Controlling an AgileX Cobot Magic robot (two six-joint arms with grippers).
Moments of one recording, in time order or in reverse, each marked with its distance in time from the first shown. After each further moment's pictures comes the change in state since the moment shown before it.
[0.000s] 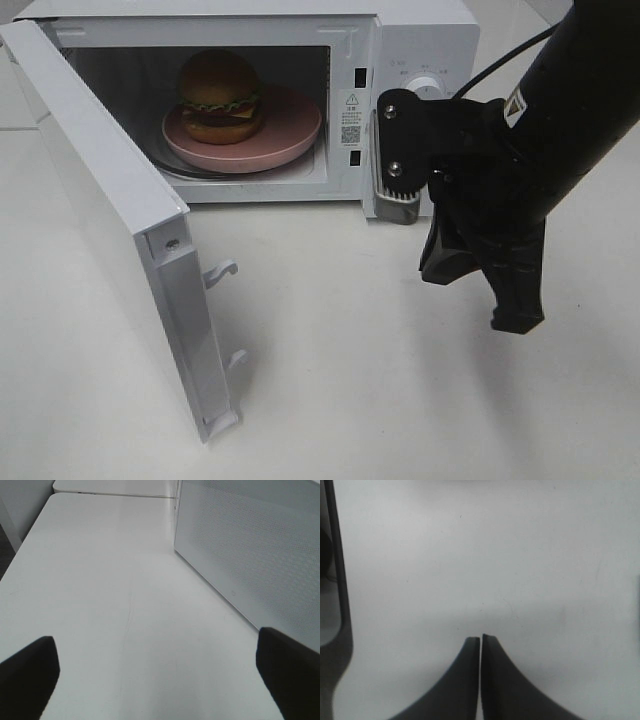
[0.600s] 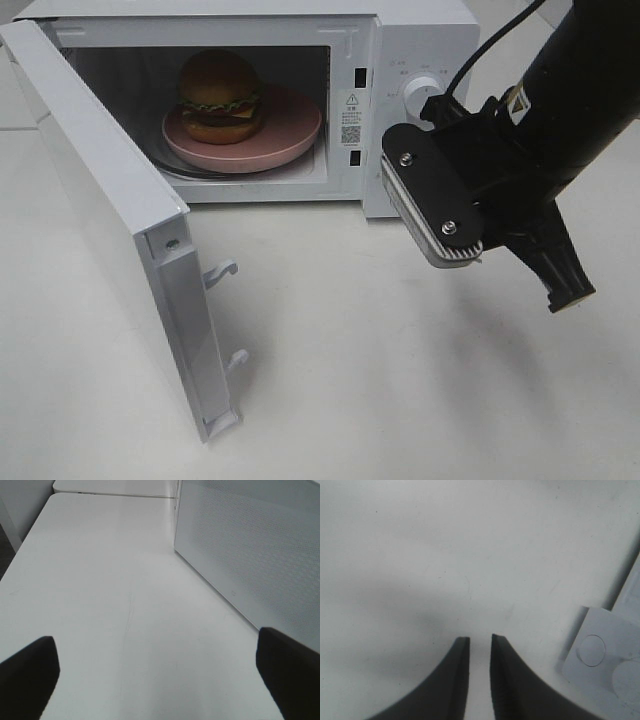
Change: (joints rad) left arm 0.000 0.000 0.000 0.000 0.000 0.000; right arm 0.000 0.000 0.000 -0.129 -0.046 -0.372
